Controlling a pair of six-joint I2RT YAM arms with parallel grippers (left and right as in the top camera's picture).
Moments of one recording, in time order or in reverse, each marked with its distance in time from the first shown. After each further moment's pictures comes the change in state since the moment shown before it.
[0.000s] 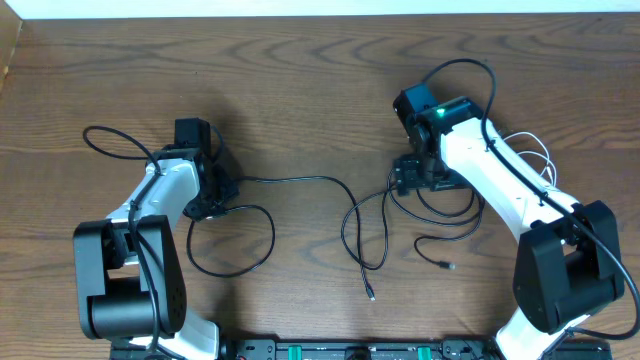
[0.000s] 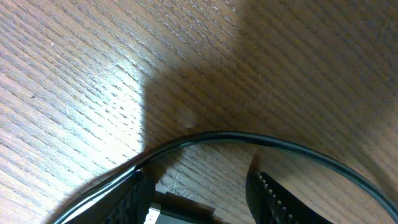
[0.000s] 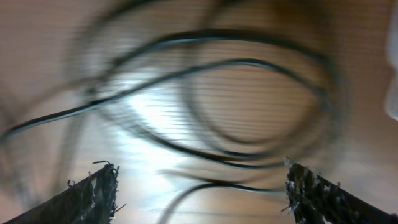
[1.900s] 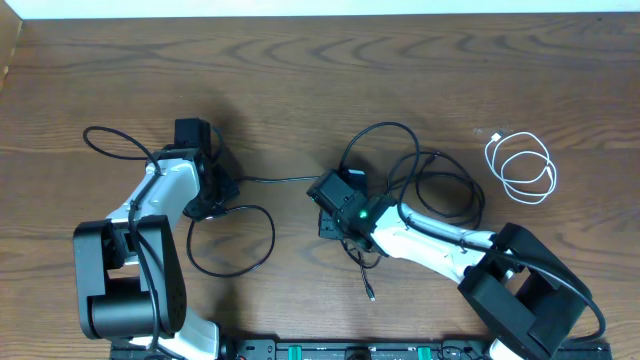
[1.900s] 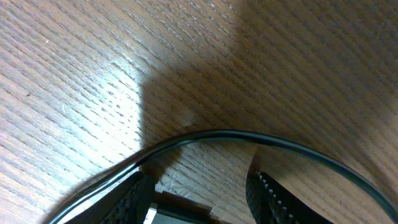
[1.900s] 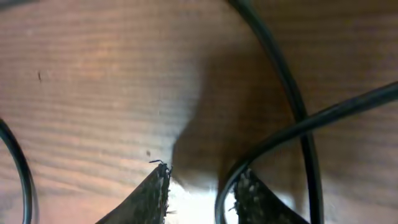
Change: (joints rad) left arm 0.000 0.000 0.000 0.000 0.008 -0.003; right arm 0.453 -0.009 -0.394 0.784 0.027 0.627
